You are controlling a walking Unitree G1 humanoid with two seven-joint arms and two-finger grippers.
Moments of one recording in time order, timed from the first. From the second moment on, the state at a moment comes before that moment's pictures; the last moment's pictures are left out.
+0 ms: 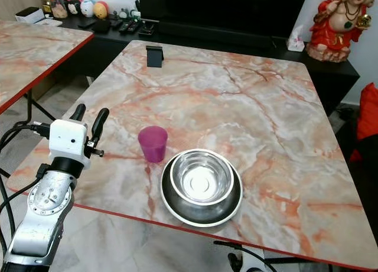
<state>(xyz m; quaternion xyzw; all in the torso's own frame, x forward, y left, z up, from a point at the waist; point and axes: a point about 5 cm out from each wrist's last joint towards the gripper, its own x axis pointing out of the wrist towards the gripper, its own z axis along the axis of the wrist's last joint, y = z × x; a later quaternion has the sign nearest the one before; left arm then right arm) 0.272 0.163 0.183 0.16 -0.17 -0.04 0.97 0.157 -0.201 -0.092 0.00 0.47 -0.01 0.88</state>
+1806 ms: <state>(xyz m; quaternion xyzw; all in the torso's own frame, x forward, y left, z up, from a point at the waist) 0.274 0.167 0.186 0.16 -0.17 -0.03 0.97 0.162 -0.194 -0.092 0.01 0.47 0.00 0.88</state>
